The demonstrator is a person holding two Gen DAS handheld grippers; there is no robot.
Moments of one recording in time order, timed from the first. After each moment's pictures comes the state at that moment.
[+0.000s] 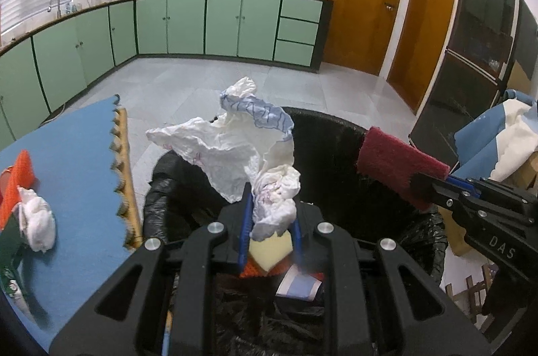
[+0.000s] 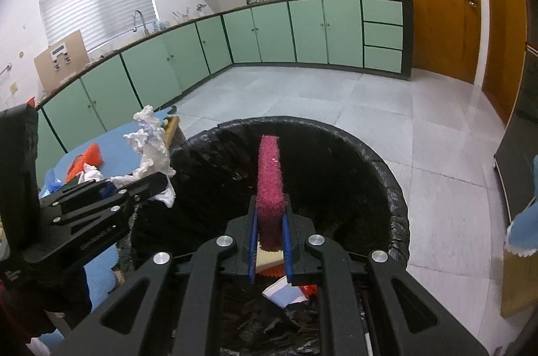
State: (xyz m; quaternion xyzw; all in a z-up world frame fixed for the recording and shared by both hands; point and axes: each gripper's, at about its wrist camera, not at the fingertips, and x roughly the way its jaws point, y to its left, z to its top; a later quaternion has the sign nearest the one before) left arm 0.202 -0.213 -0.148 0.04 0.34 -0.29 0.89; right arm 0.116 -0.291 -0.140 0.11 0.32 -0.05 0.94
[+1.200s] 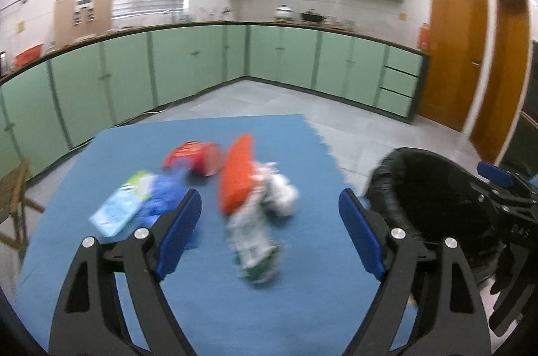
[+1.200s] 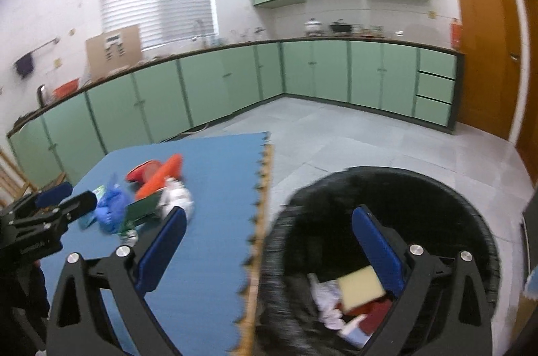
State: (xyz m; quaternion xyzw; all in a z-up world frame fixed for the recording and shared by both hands) left arm 0.155 0.044 -0.086 -0.01 0.27 -0.07 0.96; right arm 0.147 -0.110 -0.107 0.04 0.25 0.04 0.97
